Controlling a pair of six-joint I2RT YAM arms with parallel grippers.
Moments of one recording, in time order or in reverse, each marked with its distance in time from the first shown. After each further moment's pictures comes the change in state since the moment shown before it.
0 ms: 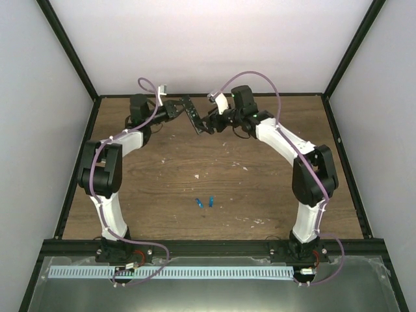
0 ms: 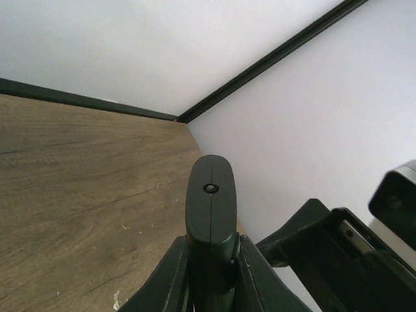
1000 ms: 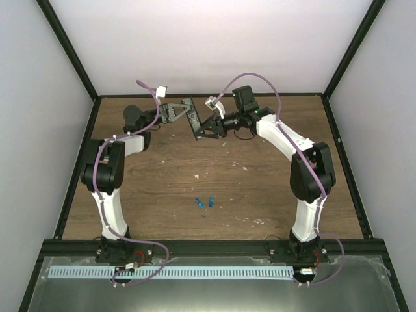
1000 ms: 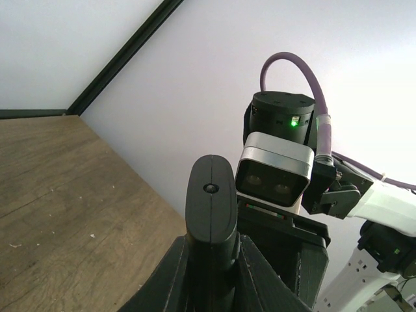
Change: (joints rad) left arm 0.020 0.055 -0.066 0.688 0.286 -0.362; right arm -0.046 0.040 0.053 -0.174 -0.504 -0.076
